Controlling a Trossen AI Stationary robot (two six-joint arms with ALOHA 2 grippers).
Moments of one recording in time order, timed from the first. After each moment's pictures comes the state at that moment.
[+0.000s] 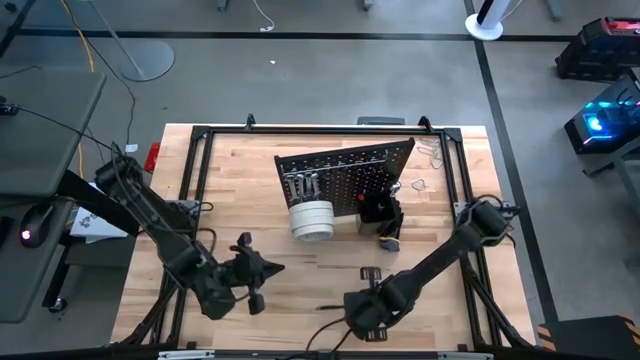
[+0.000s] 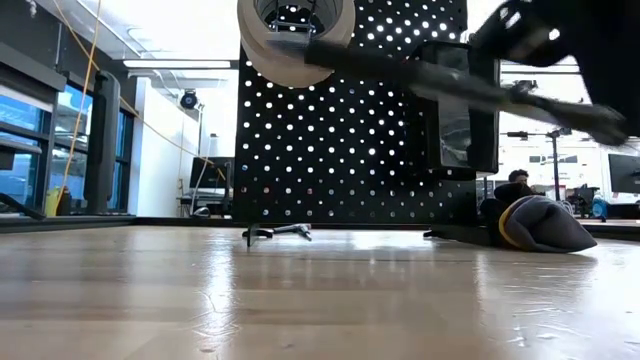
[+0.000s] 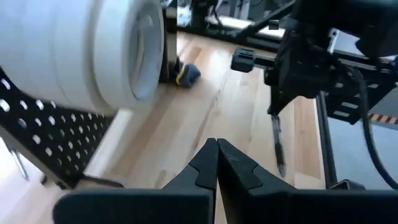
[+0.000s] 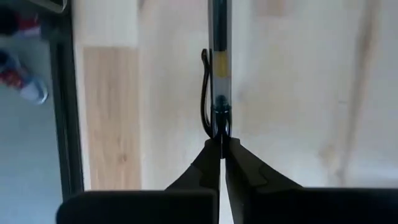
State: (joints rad) left arm -0.80 1.44 1.14 -0.49 -0.89 -0.77; right arm 0.65 2.04 1.62 -0.96 0.07 0.60
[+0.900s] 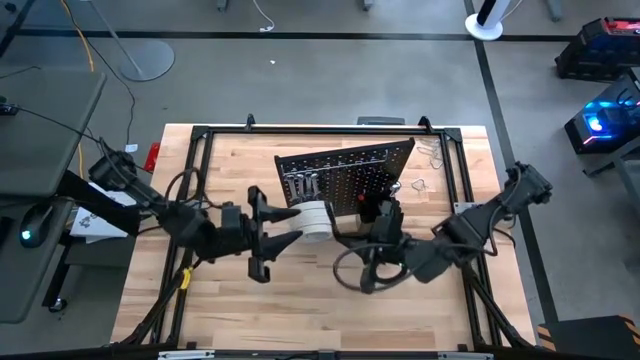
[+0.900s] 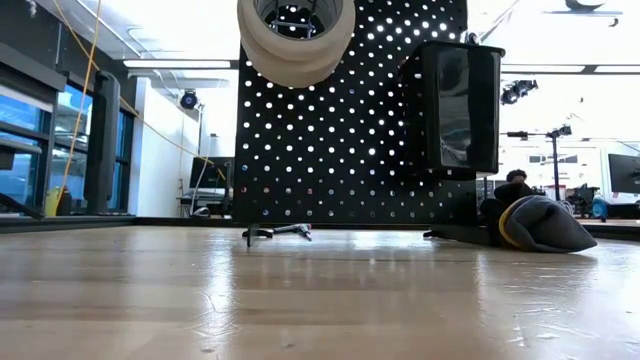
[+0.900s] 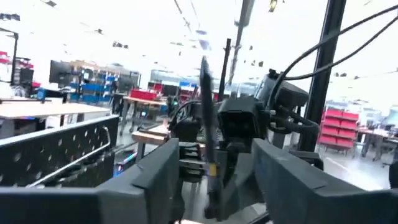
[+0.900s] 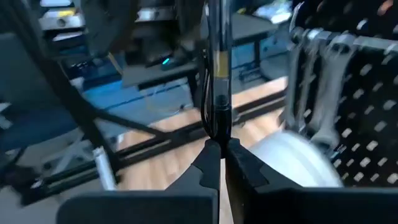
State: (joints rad) left arm -0.59 1.35 1.14 0.63 -0.74 0.10; right arm 0.59 1.57 1.62 -0.42 0.81 0.49
